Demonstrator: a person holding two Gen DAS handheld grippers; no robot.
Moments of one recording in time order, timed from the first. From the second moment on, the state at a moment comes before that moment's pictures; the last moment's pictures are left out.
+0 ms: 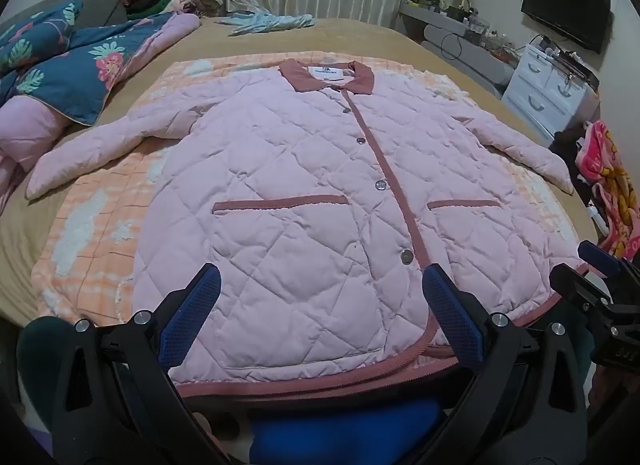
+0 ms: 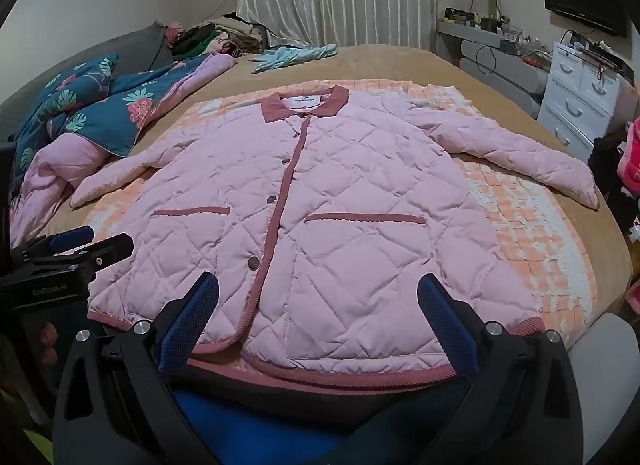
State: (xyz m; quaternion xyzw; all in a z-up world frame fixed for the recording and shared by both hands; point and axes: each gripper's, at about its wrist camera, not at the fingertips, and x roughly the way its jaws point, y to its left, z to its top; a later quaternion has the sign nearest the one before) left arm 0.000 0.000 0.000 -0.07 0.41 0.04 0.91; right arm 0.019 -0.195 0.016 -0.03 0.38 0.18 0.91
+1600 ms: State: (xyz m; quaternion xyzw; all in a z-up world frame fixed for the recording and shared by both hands) left arm -0.001 -0.001 0.007 -0.08 0.40 0.03 0.91; right arm 0.017 -0.191 0.020 -0.03 0.38 0.18 0.91
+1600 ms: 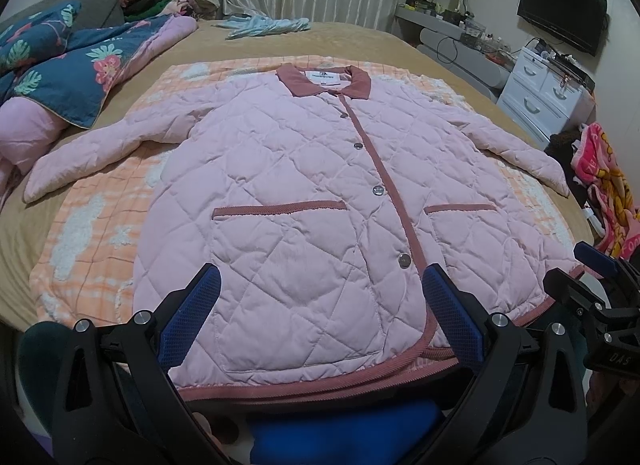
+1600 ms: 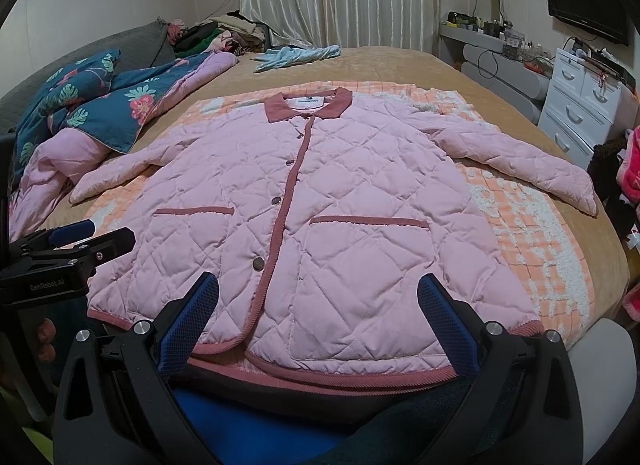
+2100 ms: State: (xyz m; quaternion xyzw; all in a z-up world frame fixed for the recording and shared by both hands) left arm -0.001 -0.002 0.007 -0.08 0.40 0.03 0.91; right arm 0.018 -0.190 0.020 -0.03 0.38 0.18 0.91
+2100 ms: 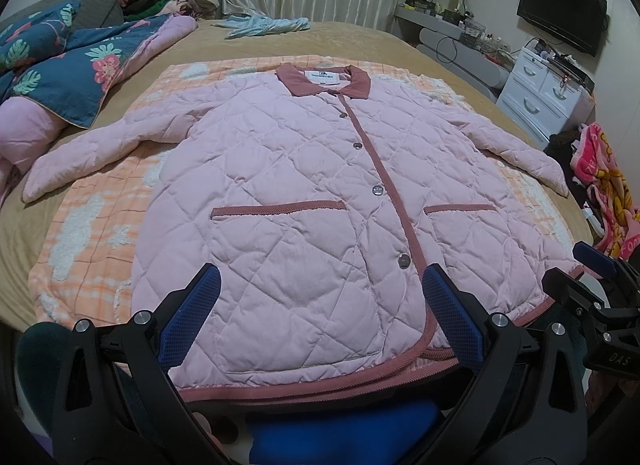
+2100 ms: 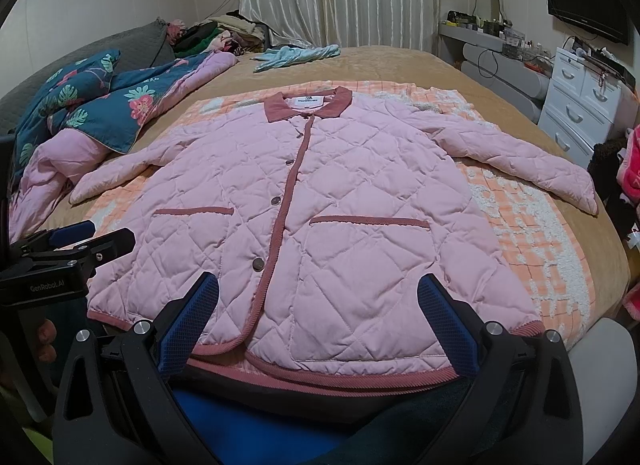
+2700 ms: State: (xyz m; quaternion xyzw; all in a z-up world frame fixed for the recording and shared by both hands) left arm 0.019 0.014 0.007 -0.09 0.41 0.04 0.91; right arm 0.038 -0.185 0.015 -0.04 0.39 0.18 0.90
